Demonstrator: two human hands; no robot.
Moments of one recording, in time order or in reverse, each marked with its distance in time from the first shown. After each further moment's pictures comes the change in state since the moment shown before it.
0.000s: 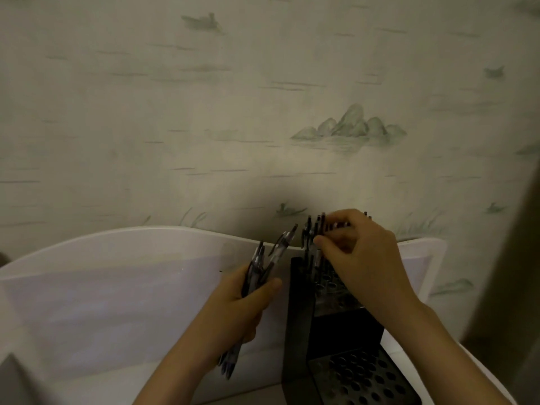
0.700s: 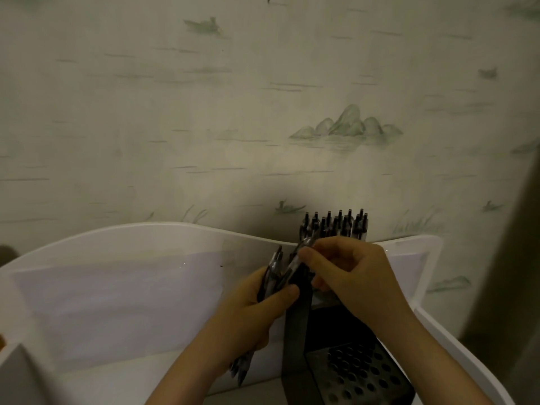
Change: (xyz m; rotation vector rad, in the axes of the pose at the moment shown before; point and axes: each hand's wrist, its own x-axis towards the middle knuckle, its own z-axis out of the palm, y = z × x) left_hand -0.013 0.010 0.022 0.020 -0.096 -0.015; right_hand -0.030 -0.011 -0.003 0.349 -0.145 0.164
